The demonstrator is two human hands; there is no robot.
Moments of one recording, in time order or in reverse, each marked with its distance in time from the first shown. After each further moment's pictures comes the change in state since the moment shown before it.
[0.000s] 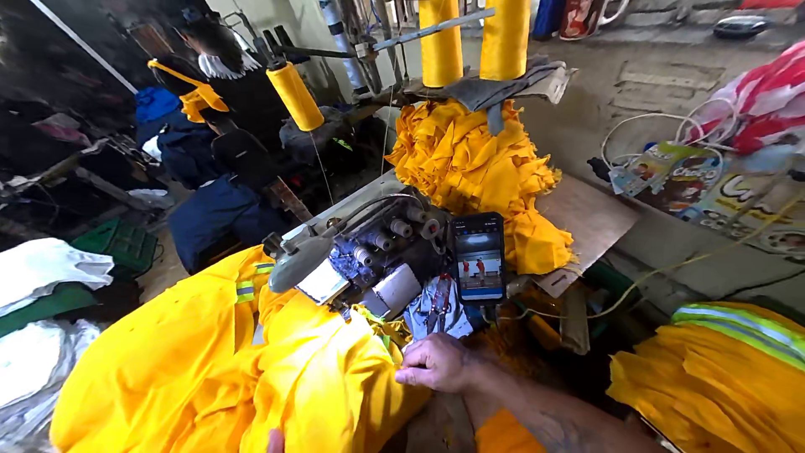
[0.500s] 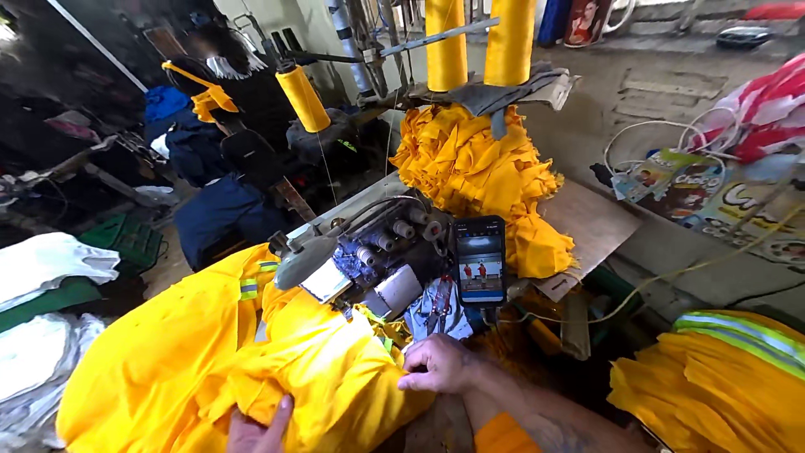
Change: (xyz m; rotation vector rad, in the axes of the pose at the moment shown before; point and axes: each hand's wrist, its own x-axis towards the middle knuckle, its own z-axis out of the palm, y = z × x) left_hand 0.039 0.007 0.000 0.618 0.130 0.290; right_hand -0.002 0.005 0.002 0.000 0.002 -0.058
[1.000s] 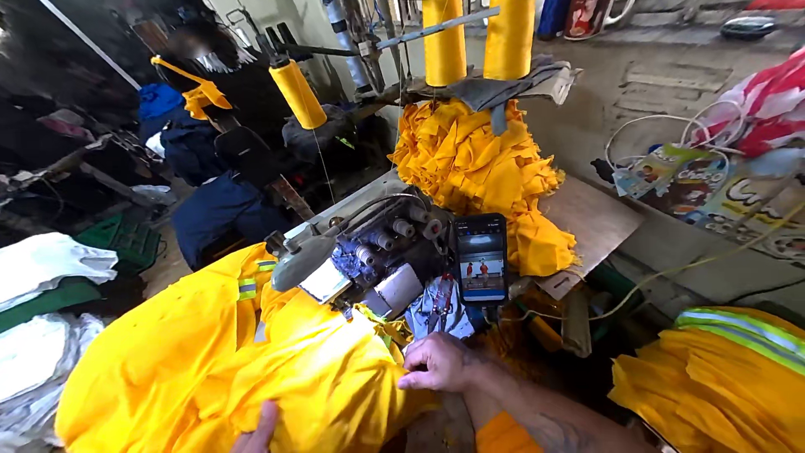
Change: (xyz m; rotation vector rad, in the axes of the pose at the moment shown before) left_hand -0.005 0.005 -0.010 -0.353 -0.087 -0.241; right_hand 0.002 -0.003 -0.002 -0.024 -0.024 0.029
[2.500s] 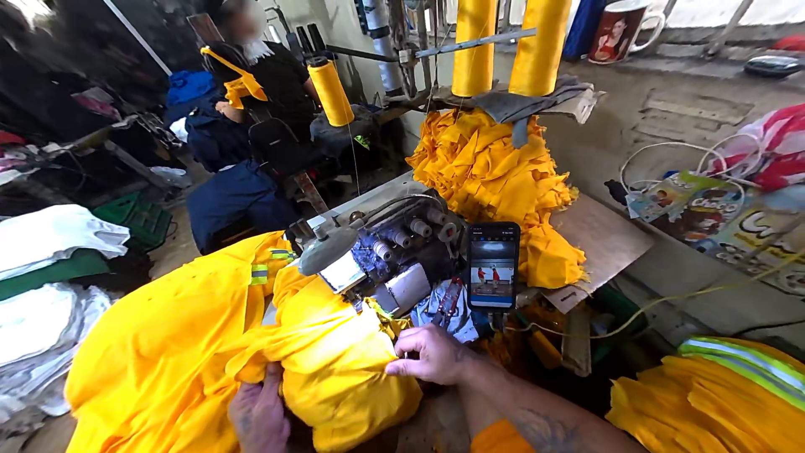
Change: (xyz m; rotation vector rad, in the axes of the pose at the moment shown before) left_hand 0.054 -0.035 0.000 0.263 0.165 0.441; right_hand 0.023 -0.006 0.000 0.031 0.118 -0.061
